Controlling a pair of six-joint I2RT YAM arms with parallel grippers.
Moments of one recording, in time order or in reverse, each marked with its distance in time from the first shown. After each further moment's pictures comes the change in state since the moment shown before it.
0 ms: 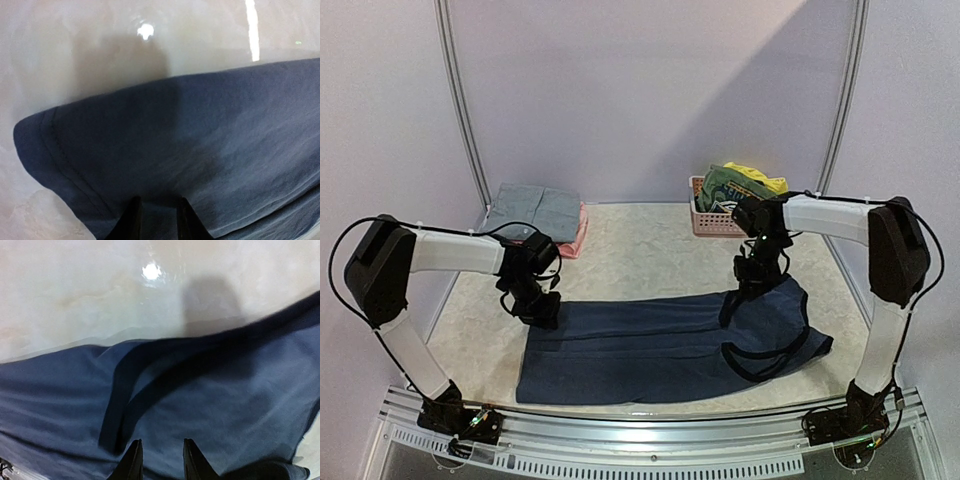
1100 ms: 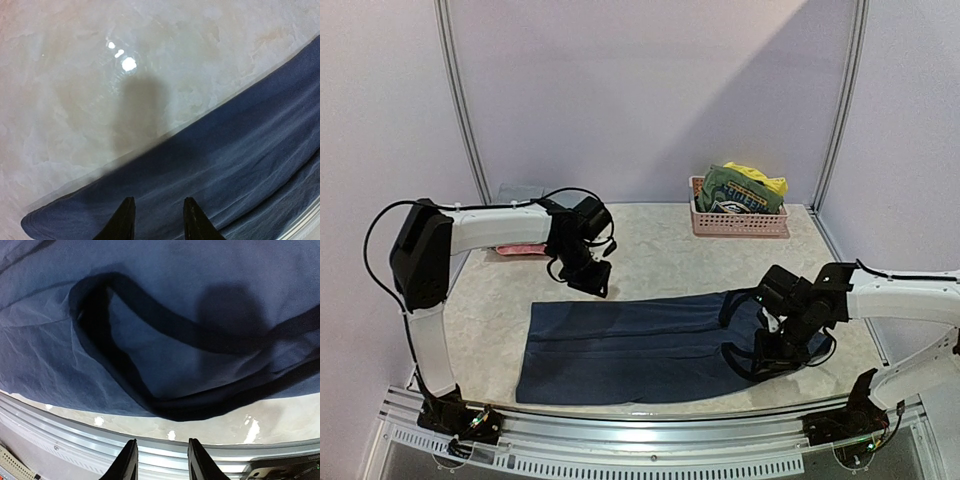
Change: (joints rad) left arm -0.160 0.249 0.511 -0.146 -0.008 0.148; right arm 0.379 -0.664 -0.667 0.106 -0.076 0.362
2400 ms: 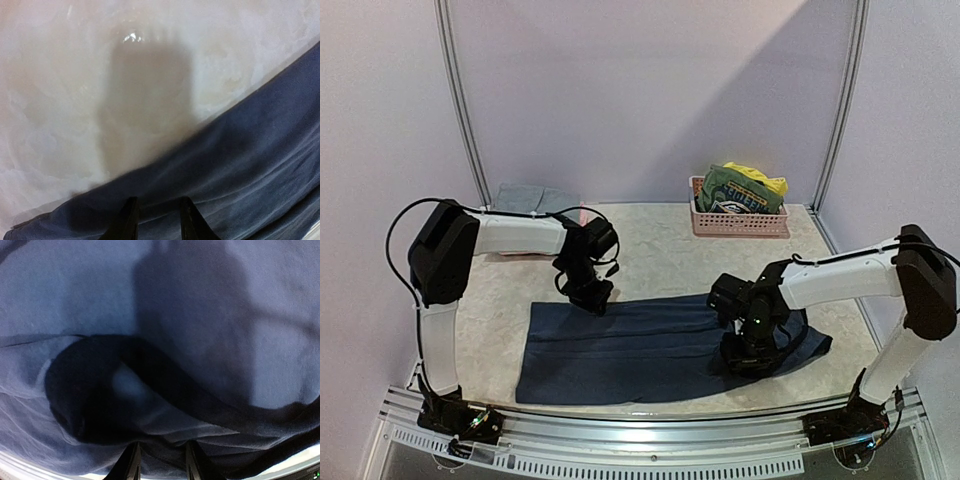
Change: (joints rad) left arm -0.011 0.117 -0.010 -0.019 0.006 0.035; right arm 0.047 0.404 0.179 0.056 0.090 0.005
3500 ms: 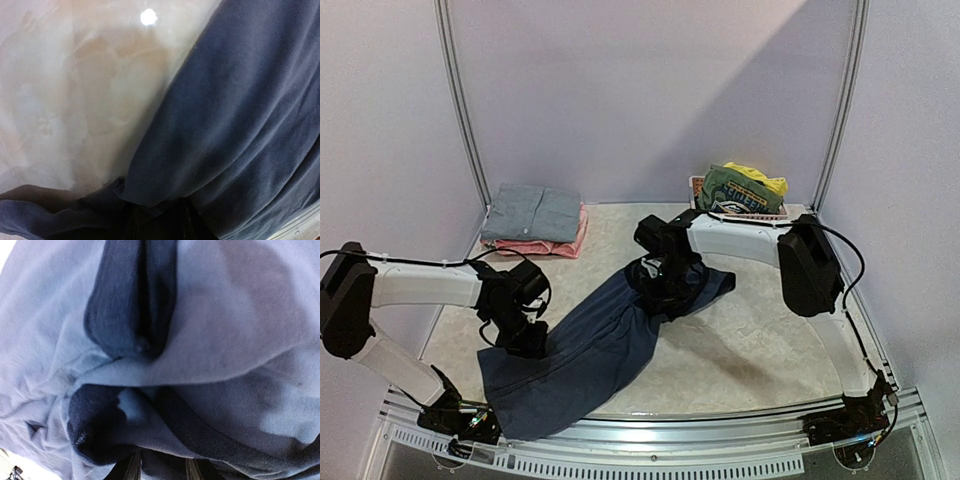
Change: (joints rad) left arm 0.051 -0.621 -0.752 0.107 0.008 -0.341; right arm -0.081 0.724 1.070 -0.195 -0.162 -0.463
